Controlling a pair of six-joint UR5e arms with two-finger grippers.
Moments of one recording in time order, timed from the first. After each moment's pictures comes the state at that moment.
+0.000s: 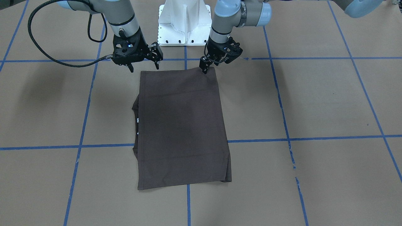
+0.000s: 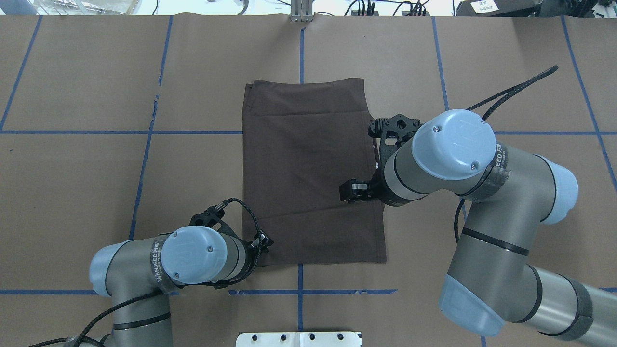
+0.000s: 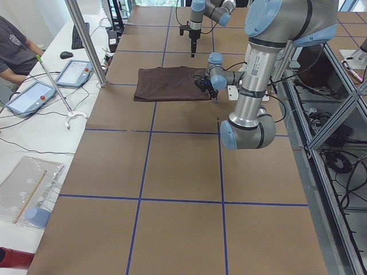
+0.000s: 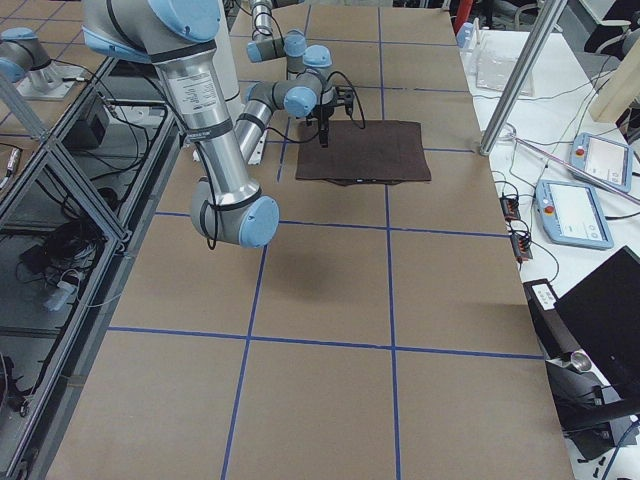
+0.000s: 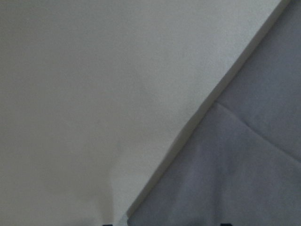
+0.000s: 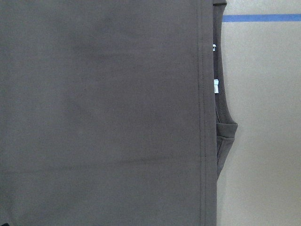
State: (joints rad) left arm -0.25 -2.02 -1.83 -1.77 -1.67 -2.14; right arm 0.51 -1.12 2.04 -1.64 1.88 1.21
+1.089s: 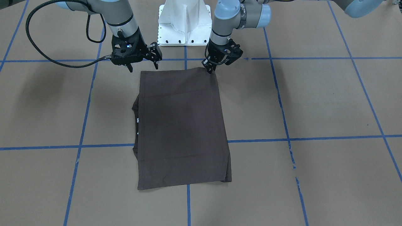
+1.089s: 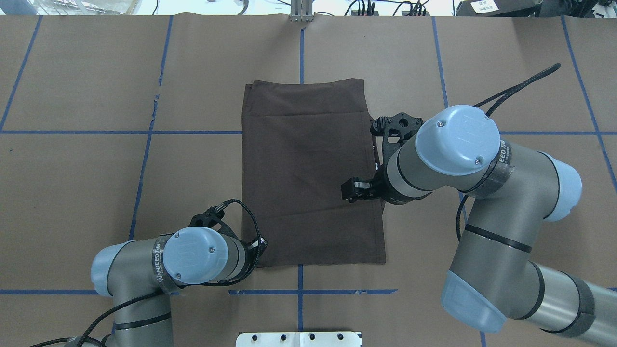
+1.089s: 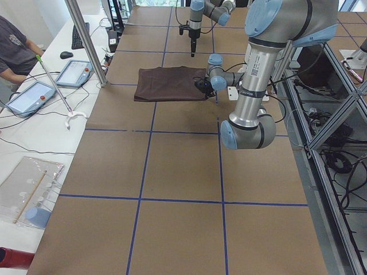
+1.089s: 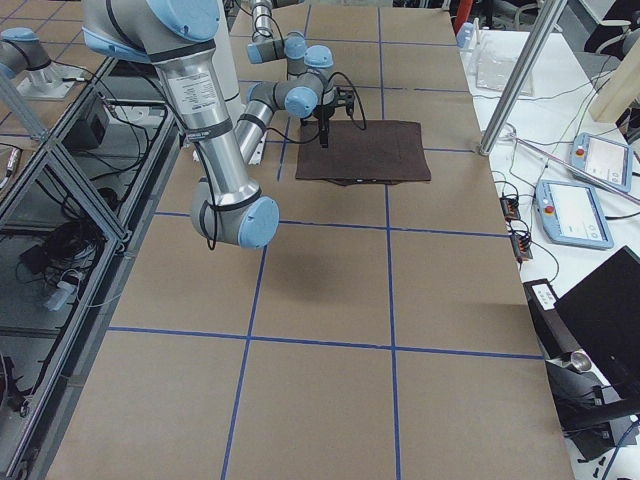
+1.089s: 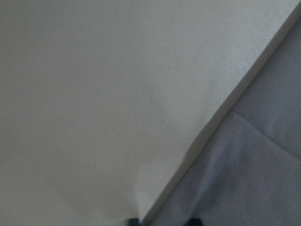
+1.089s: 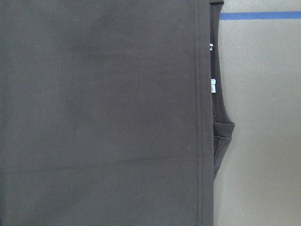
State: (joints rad) left arm -0.25 -2.02 -1.83 -1.77 -1.67 -2.13; right arm 0.52 -1.12 2.04 -1.64 1.90 1.21
